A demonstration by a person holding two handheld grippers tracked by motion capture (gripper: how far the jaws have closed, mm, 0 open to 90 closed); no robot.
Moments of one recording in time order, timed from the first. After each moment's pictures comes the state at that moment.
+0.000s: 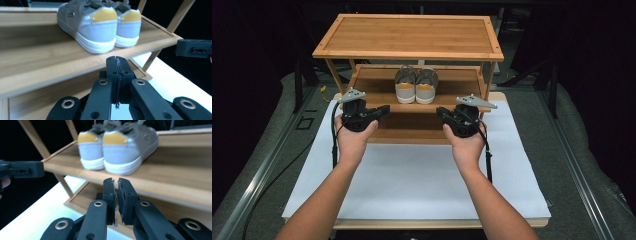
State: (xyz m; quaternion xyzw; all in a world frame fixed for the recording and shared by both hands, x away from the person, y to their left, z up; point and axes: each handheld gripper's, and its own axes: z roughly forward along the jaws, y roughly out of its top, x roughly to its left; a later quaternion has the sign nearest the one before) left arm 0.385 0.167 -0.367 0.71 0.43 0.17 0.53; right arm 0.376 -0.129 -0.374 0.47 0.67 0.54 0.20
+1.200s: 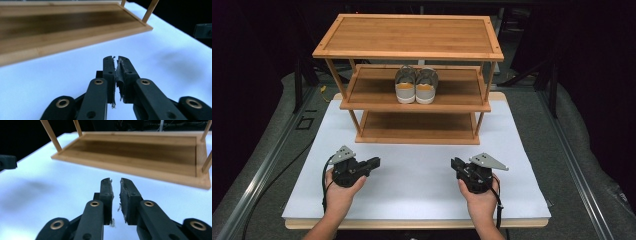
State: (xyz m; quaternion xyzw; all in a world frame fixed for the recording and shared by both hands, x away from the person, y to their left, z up) left arm 0.307 0.208 -0.489 0.73 0.43 0.13 0.50; right arm 0.287 -0.168 -0.484 0.49 0.69 0.49 0.21
